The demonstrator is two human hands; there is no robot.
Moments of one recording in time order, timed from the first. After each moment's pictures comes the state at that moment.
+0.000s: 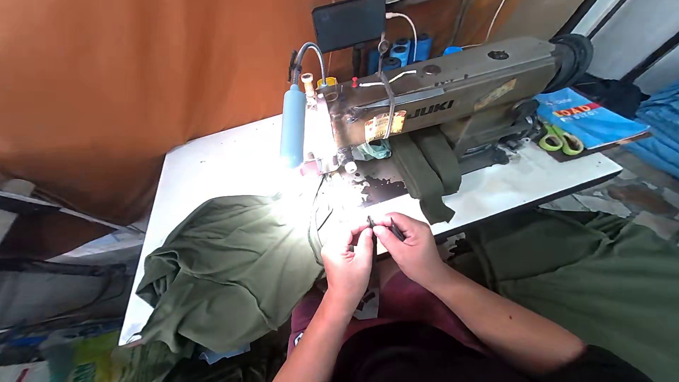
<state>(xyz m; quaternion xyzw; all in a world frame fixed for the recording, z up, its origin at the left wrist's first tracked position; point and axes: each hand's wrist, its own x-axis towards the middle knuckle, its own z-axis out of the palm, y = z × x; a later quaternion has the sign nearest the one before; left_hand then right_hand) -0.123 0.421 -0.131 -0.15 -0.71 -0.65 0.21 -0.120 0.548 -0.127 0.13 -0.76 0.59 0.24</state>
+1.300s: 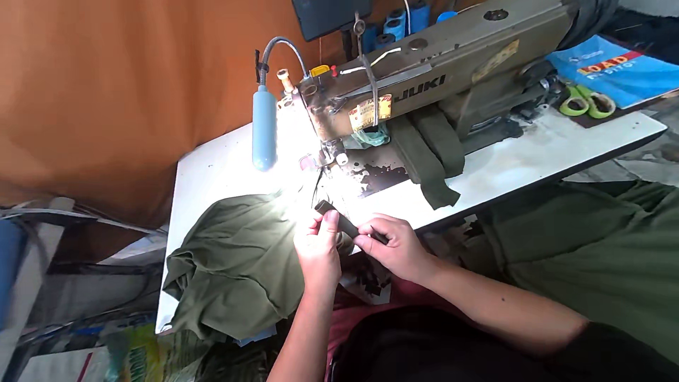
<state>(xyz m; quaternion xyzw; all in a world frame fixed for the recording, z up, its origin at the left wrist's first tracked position) -0.130 0.404 -0.102 -0.05 -0.60 -0.79 0.14 -0.114 0.539 -0.135 0.19 -0.73 0.63 0.17</state>
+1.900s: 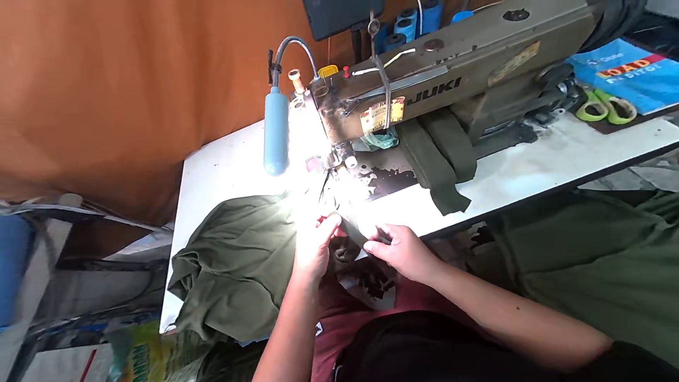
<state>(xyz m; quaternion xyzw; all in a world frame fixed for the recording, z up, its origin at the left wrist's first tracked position) -0.156 0.372 -0.108 -0.03 -0.62 -0.78 -0.02 -0.120 0.547 -0.134 0.06 -0.76 0.64 -0.08</state>
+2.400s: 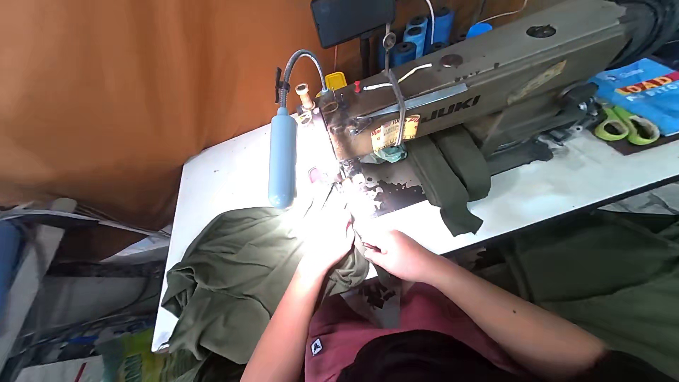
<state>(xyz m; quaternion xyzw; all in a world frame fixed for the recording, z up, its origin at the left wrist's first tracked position) -0.220 0.366 -0.149 -0.28 -0.94 -0.17 -0.02 -0.170 0.554 -0.132 0.18 -0.87 0.41 -0.21</state>
